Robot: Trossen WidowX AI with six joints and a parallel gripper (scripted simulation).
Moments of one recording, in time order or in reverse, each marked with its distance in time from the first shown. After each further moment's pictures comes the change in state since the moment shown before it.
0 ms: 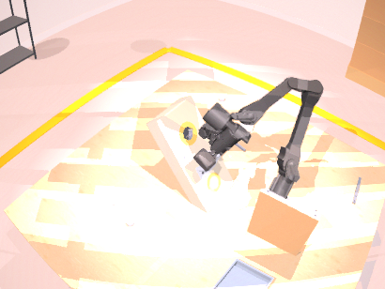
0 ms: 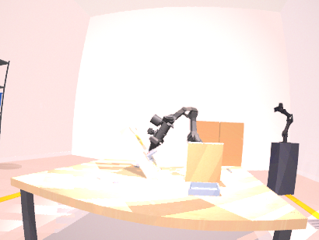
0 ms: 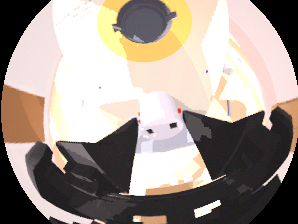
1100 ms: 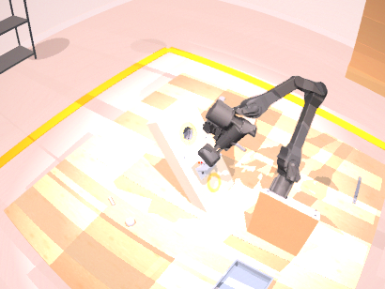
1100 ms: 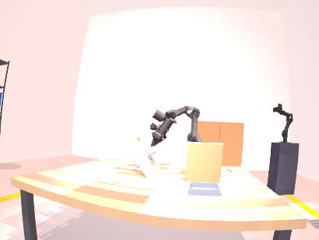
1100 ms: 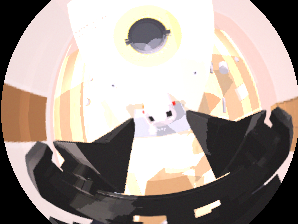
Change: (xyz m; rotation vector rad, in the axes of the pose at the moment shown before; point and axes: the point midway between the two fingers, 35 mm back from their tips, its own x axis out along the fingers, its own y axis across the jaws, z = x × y) arm -0.033 0.002 0.002 0.004 -0.001 0.008
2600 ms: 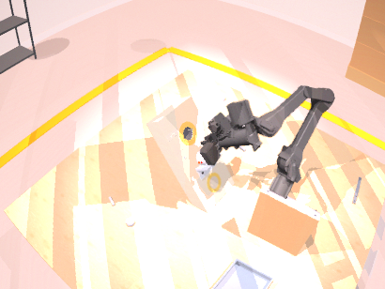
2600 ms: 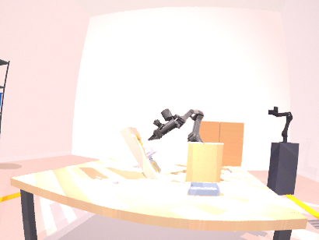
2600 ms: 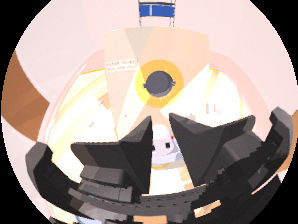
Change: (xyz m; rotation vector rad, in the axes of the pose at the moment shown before) arm -0.018 0.004 0.030 -0.142 -0.413 -0.025
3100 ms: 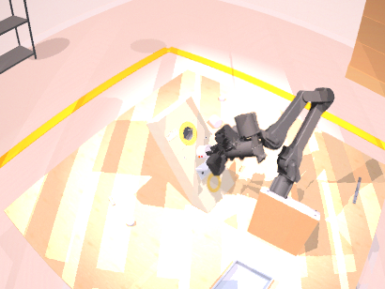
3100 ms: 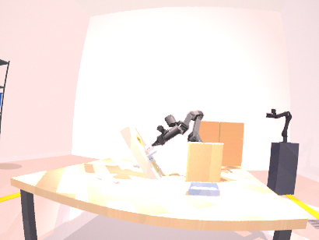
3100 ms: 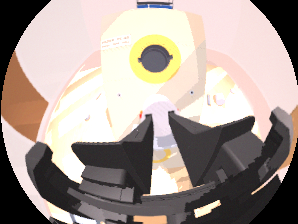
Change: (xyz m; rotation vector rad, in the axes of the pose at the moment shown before) arm 0.002 0.001 -0.043 0.014 -0.007 -0.009
